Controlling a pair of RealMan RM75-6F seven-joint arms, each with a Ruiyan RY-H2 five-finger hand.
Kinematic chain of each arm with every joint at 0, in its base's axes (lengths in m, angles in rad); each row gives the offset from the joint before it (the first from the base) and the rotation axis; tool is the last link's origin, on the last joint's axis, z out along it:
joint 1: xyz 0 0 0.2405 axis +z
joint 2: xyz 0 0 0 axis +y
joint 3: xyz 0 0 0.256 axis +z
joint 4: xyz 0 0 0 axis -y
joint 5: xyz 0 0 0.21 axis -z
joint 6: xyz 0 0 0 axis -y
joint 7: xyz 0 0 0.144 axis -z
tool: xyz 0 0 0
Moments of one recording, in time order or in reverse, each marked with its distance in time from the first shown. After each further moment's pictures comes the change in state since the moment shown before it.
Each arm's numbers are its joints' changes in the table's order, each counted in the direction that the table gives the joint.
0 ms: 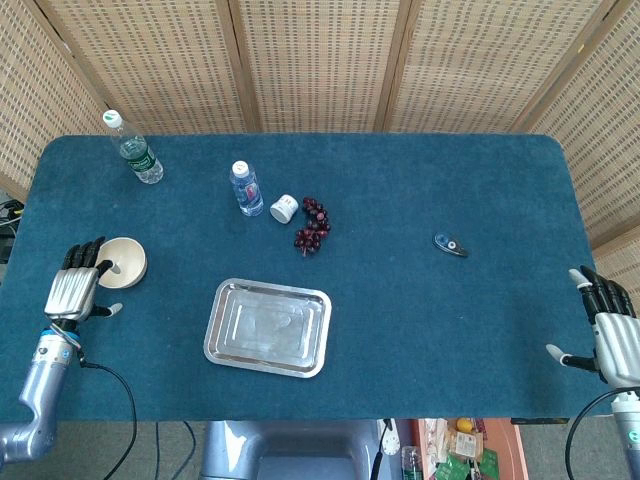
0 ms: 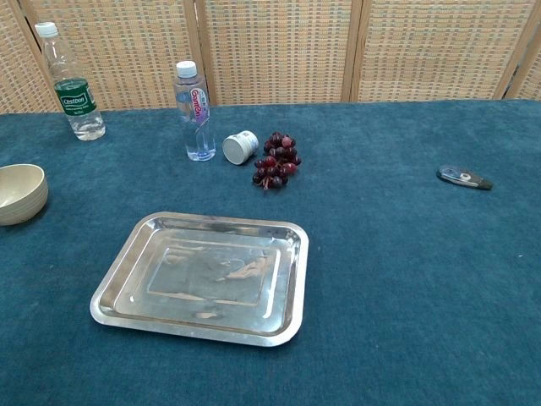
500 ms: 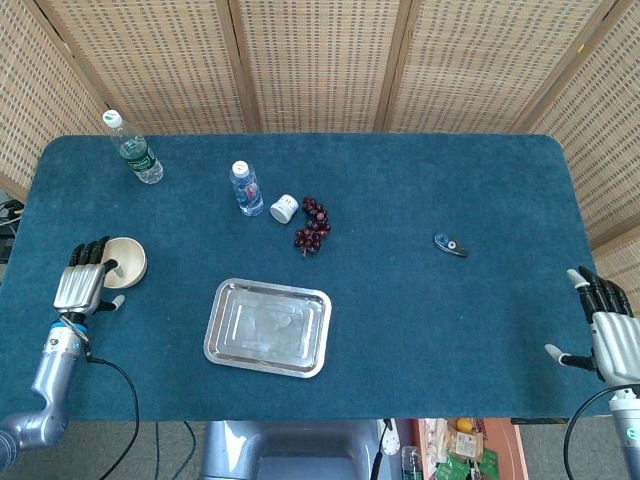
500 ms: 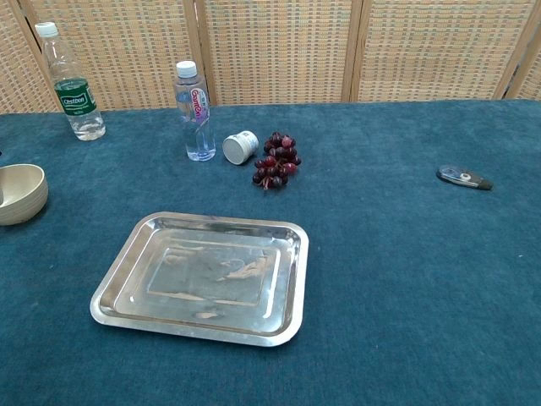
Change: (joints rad) left arm -0.039 -0.052 -0.018 -0.073 0.065 0.070 -0.049; right arm 0.008 -0.006 0.001 -0.007 -0.013 0.018 0.005
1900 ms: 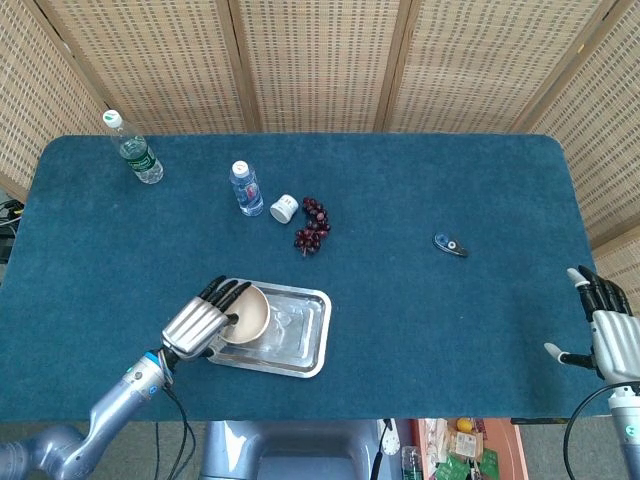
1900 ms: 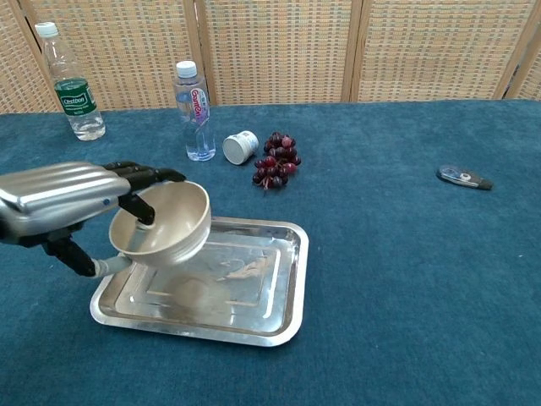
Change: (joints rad) left arm -0.129 0.122 0.120 0.659 -0.245 0.045 -0.354; right arm 0.005 -0.006 0.005 -0.010 -0.017 0.013 -0.016
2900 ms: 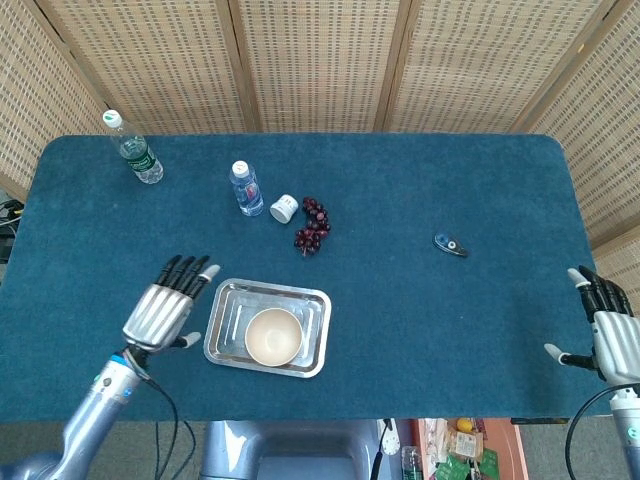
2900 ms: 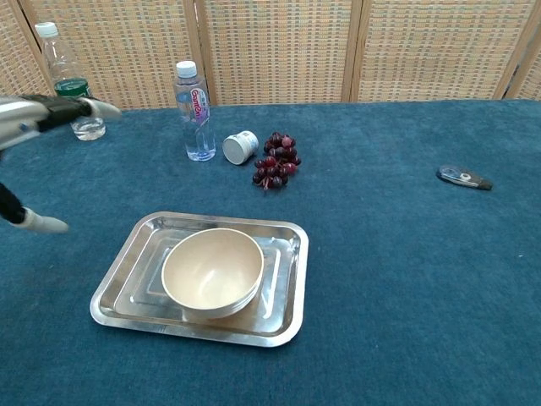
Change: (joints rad) left arm 0.095 0.147 0.007 0.211 0.125 -0.315 -0.113; right arm -0.007 0.013 -0.003 0.015 0.017 -0.012 -0.014
